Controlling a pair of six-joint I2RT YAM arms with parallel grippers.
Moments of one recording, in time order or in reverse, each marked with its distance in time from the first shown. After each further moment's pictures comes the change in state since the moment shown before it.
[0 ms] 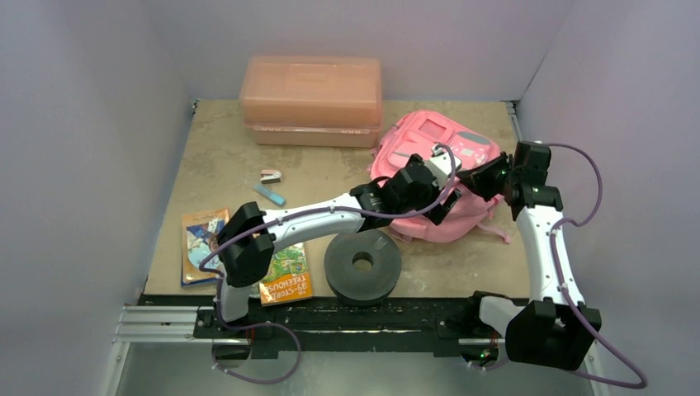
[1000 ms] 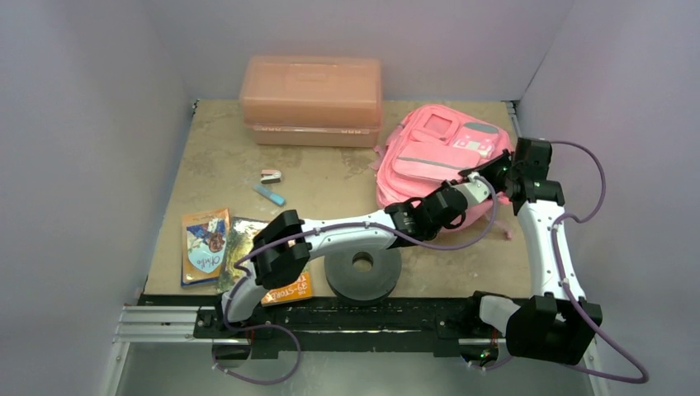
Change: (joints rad) left arm -0.131 0.217 0.183 0.014 -0.354 0.273; right arm -0.004 0.037 0.055 -0.061 0.061 0.025
